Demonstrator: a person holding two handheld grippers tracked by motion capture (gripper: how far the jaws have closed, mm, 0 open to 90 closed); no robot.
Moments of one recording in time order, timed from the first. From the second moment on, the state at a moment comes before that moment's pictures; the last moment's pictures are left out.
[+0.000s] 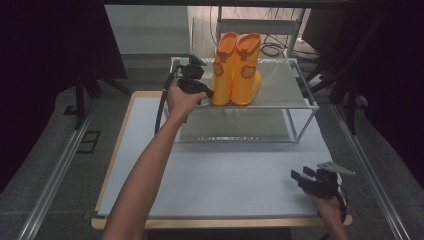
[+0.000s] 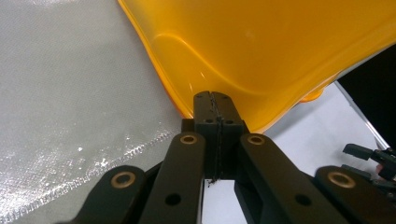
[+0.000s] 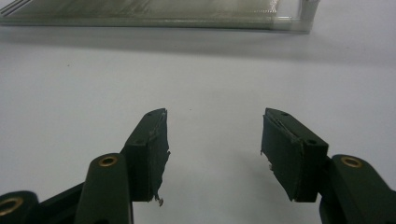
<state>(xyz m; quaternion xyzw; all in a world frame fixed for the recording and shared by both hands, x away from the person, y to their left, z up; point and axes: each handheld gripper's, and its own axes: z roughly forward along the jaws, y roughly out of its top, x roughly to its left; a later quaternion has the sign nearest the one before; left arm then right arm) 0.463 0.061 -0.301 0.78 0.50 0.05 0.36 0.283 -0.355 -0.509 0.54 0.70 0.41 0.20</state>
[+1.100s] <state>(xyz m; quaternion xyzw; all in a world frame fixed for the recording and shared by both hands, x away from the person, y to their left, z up) 0.456 0.079 -0.297 0.78 0.48 0.05 0.39 0.282 -0.360 -0.510 0.54 0.70 0.41 0.20</state>
